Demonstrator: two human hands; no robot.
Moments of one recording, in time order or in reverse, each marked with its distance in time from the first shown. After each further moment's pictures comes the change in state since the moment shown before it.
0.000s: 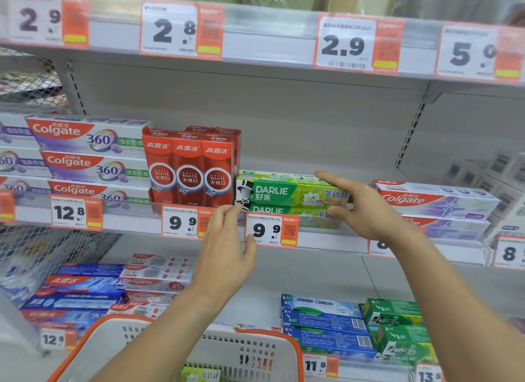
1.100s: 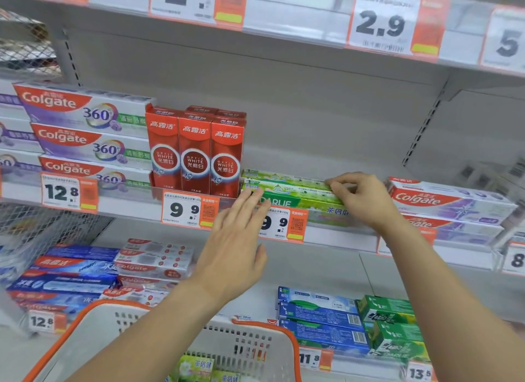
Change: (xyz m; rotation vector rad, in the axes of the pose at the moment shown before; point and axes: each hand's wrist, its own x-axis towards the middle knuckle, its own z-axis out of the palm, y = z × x) left_hand 0.000 -0.017 0.004 0.327 -0.196 0.282; right_hand 0.026 -0.004 0.019 -0.024 0.154 0.150
